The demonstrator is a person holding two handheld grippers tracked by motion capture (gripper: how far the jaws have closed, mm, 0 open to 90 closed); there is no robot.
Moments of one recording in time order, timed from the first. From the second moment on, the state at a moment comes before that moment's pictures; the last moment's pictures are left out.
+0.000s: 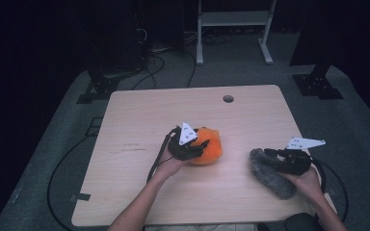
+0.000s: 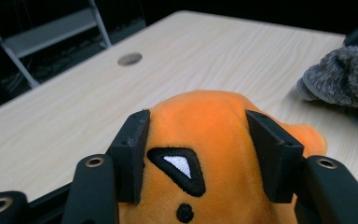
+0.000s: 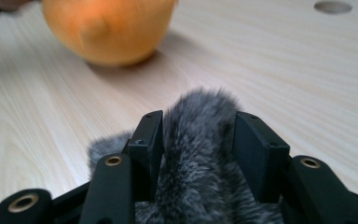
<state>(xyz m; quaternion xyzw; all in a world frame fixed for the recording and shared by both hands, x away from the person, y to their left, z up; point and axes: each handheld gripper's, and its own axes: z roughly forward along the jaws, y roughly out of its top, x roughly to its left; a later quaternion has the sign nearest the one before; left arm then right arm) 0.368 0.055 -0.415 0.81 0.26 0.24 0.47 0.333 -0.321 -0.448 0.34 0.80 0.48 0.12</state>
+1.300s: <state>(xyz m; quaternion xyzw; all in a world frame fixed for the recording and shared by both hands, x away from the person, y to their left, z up) 0.331 0.126 -0.403 0.79 0.29 0.21 0.49 0.326 -0.310 -0.437 0.33 0.78 0.52 0.11</state>
